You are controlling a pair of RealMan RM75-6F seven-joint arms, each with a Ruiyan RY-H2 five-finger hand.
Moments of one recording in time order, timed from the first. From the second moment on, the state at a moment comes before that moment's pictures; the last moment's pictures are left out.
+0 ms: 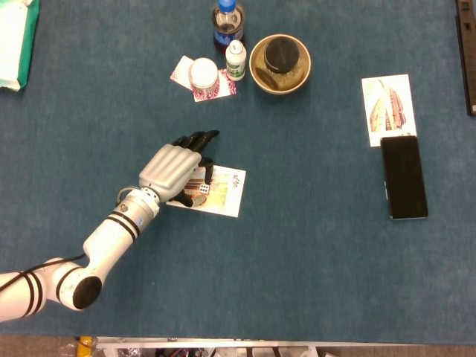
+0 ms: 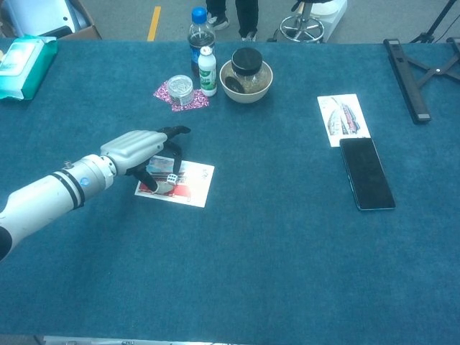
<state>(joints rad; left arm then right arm) -0.67 -1.65 -0.06 -1.40 1.23 0.82 0.12 0.16 -1.16 0.08 -1.37 -1.39 1.27 0.24</state>
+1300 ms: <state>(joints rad) -0.65 -1.63 -0.06 -1.43 1.25 0.86 0.08 0.16 -1.17 0.08 -1.35 -1.38 1.26 0.25</state>
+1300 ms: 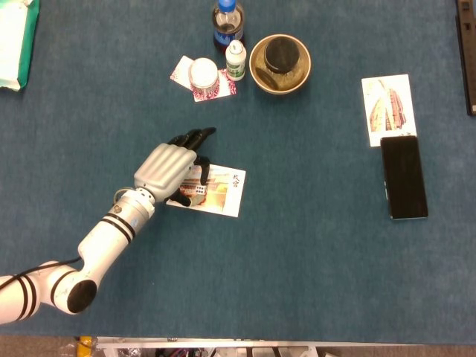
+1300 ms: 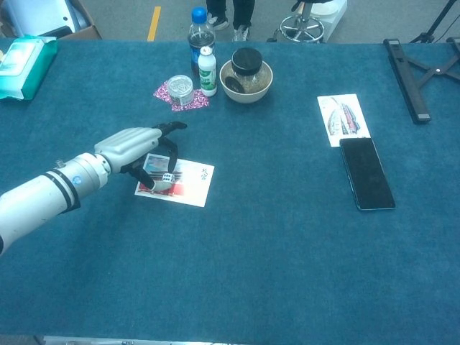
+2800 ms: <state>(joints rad) -0.36 -1.28 -0.11 -1.76 1.51 1.49 0.17 0.18 -1.22 0.08 -1.32 -1.39 1.23 0.27</state>
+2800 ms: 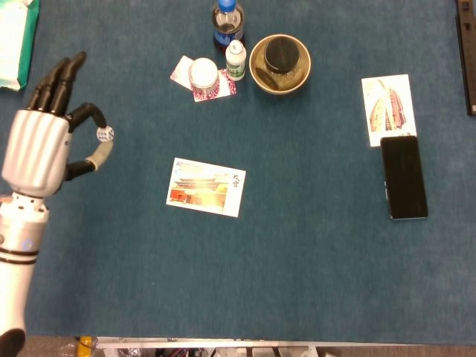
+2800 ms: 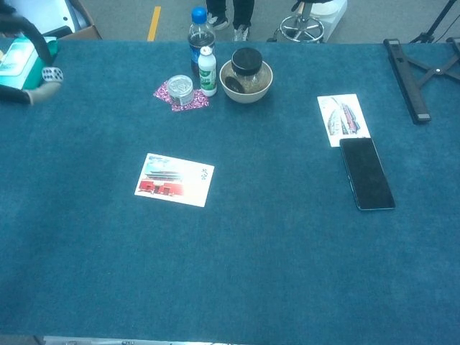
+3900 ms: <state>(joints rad) -0.23 -1.29 -0.08 -1.61 1.51 1.52 0.00 0.17 -1.21 0.07 -1.37 -1.42 1.27 0.27</state>
